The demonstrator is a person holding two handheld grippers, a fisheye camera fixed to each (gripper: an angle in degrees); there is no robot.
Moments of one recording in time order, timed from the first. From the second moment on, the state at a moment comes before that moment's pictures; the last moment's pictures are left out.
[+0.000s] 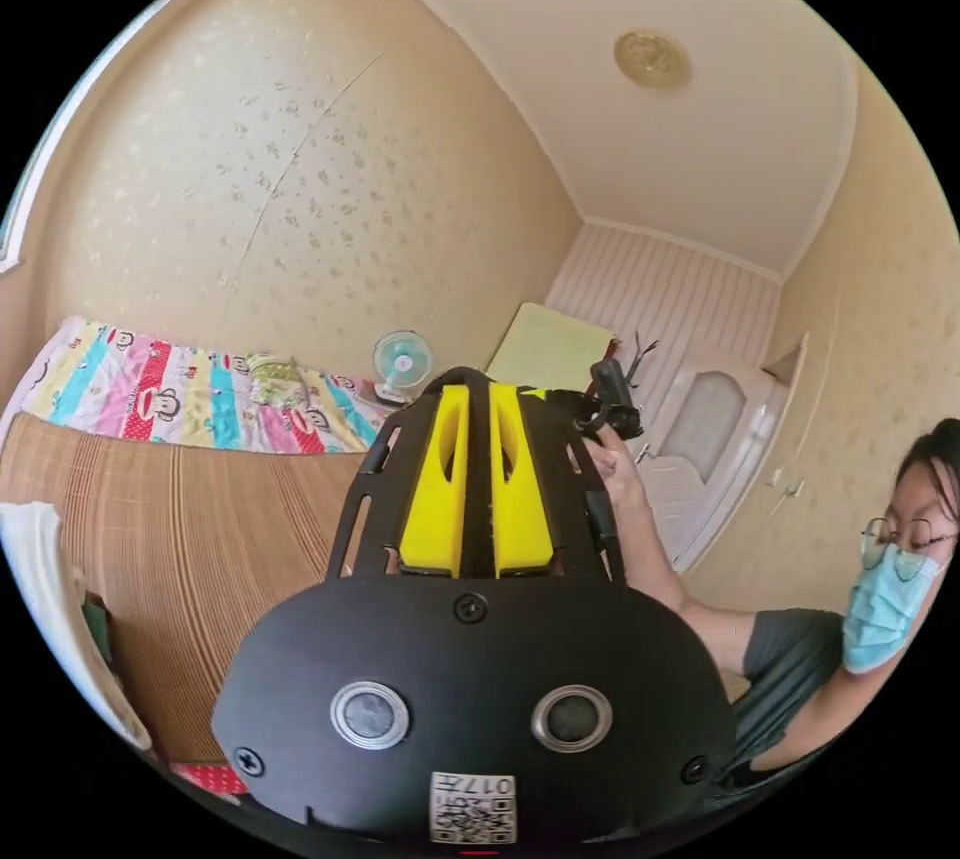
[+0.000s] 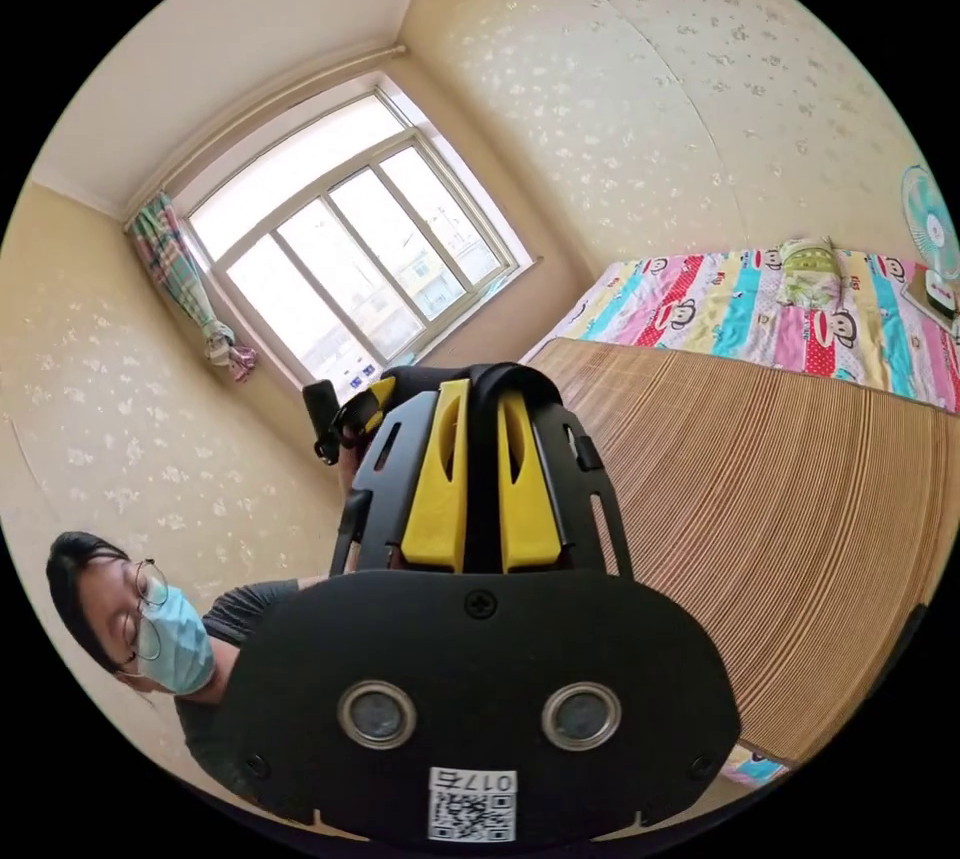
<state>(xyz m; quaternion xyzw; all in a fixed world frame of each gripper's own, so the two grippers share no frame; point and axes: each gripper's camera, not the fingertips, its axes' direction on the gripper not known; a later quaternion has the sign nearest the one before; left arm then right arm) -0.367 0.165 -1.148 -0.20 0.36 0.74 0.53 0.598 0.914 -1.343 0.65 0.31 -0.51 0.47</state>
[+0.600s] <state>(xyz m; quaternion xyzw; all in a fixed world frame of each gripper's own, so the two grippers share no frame) -0.676 0.097 -0.777 -0.44 0.09 0.63 0.63 0.886 0.597 -1.434 0.70 0.43 -0.16 0.55</state>
